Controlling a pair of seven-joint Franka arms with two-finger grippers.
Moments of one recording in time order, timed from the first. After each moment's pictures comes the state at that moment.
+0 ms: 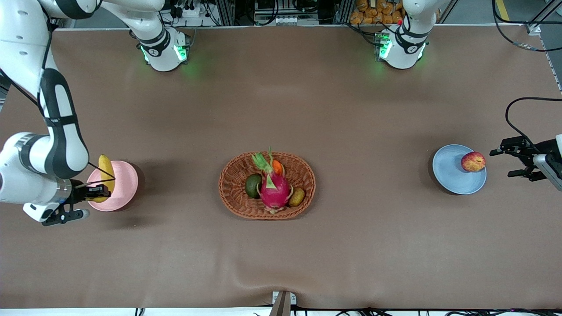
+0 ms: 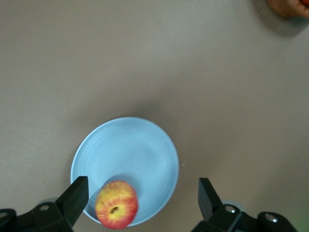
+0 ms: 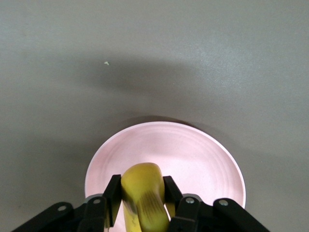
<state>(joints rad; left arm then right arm) 0.53 0.36 -0.25 -1.63 -0.24 1.78 1.03 -0.13 0.63 -0.05 -1.58 0.08 2.08 -0.42</state>
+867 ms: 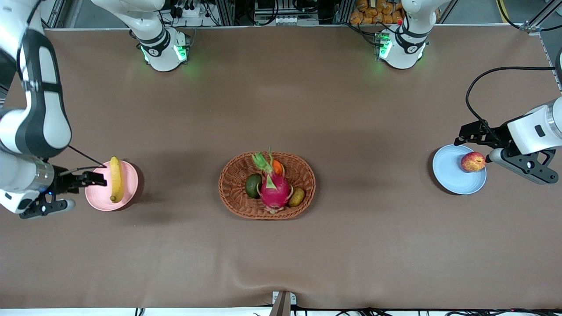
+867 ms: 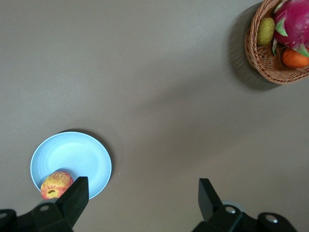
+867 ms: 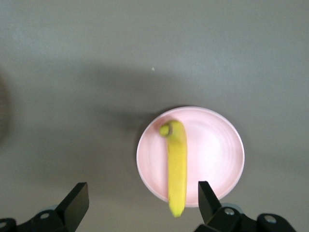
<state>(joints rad) 0.47 0.26 -0.57 -1.47 -0.04 1.60 0.35 -0.07 0.41 -0.02 -1.55 0.04 1.84 -0.30</state>
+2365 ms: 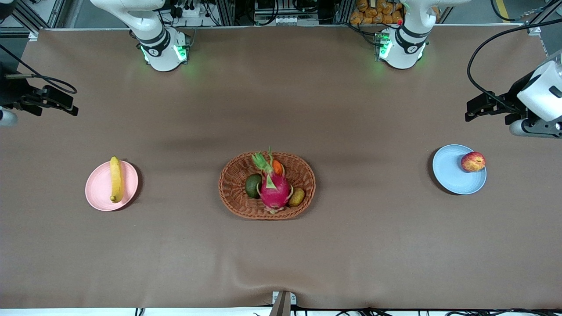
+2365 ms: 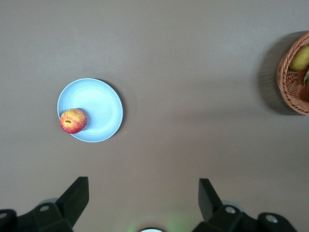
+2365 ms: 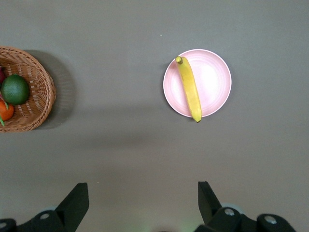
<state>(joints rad) -0.03 0.09 -0.06 -1.45 -0.02 1.46 -0.01 -0.02 -0.03 -0.02 -1.61 0.05 1.51 -0.01</state>
